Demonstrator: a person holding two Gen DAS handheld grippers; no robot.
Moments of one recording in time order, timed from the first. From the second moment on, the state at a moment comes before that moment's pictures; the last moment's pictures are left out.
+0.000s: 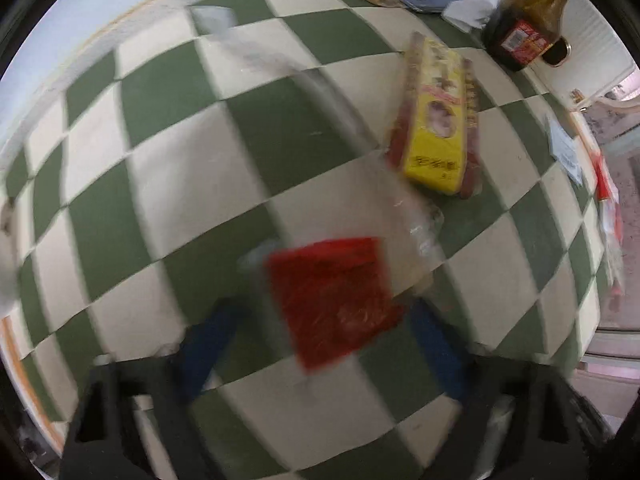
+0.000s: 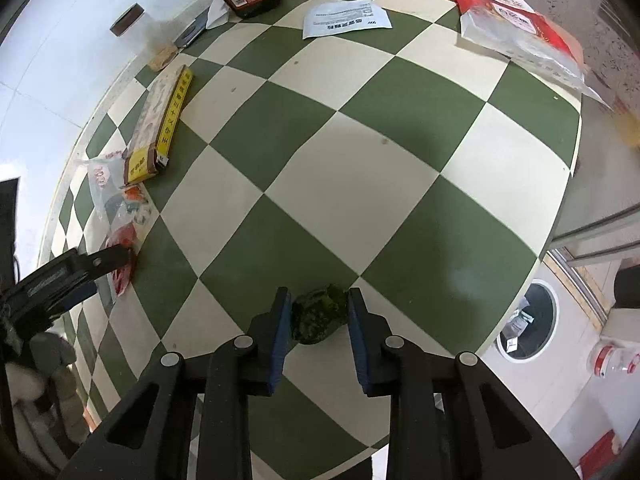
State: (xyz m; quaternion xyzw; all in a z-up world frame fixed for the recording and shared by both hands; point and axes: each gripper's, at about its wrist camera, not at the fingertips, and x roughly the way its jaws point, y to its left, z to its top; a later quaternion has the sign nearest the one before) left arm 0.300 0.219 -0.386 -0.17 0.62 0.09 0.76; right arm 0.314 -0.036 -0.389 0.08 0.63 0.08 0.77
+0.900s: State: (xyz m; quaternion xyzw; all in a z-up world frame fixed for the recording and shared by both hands) left arm 0.234 0.112 -0.268 -0.07 0.55 0.02 0.83; right arm 0.290 -0.156 -0.303 0.20 0.55 0.08 0.81
